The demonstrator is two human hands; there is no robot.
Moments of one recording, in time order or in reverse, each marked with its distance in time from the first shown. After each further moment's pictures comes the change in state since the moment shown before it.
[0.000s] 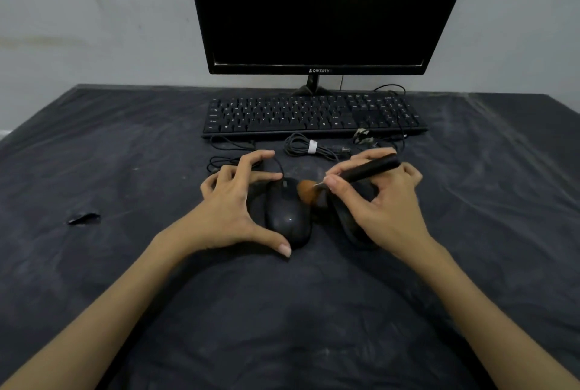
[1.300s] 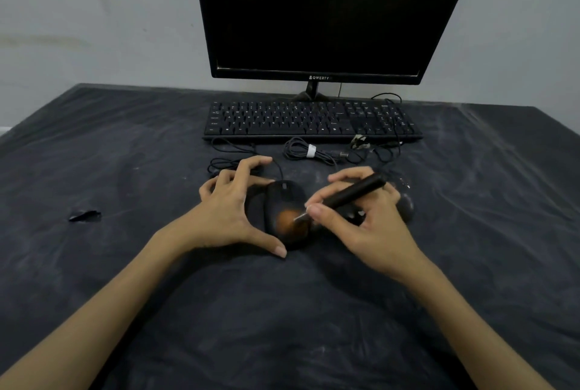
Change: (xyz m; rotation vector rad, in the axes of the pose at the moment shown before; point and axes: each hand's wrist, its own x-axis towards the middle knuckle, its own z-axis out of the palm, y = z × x) left_hand -0.002 -0.003 -0.001 0.006 -0.026 -0.039; right_hand -0.014 -0.007 0.002 0.111 -0.232 0.005
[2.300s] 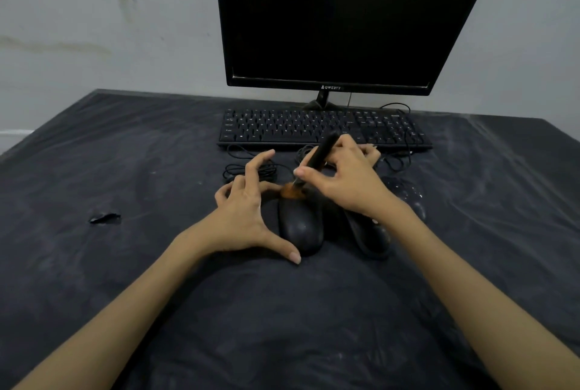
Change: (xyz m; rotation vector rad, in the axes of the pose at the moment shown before) left_hand 0.001 -0.005 0.003 -0.062 0.069 0.022; right_hand 0.075 -0.012 0.013 -0.259 -0.180 0.007
